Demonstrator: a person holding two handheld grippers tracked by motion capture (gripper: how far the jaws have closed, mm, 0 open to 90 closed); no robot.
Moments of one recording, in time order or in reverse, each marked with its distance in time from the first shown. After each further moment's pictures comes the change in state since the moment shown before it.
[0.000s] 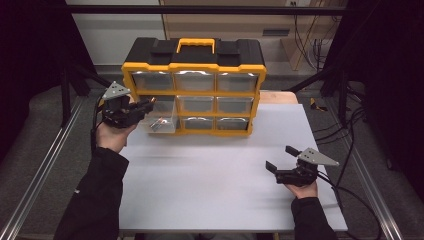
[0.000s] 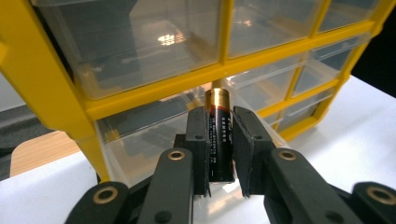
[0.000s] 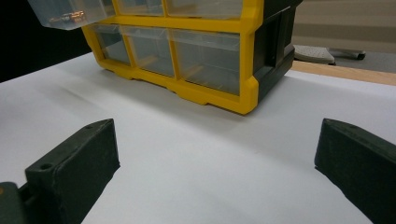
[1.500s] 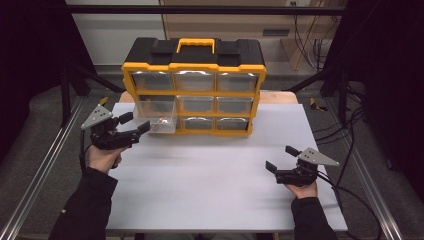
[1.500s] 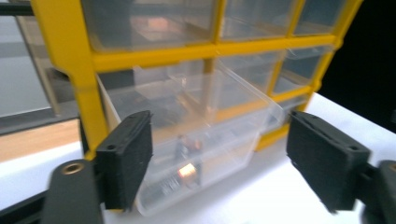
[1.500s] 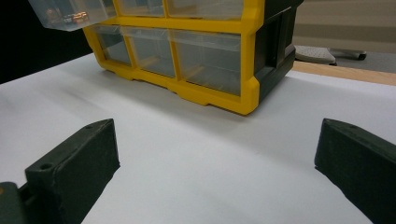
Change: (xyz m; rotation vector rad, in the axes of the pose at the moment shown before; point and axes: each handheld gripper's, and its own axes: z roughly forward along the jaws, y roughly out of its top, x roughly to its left) left arm 0.008 -0.067 -0.025 -0.168 -0.108 -0.069; right arm 0.000 0.000 0.000 -0.002 0.004 0.005
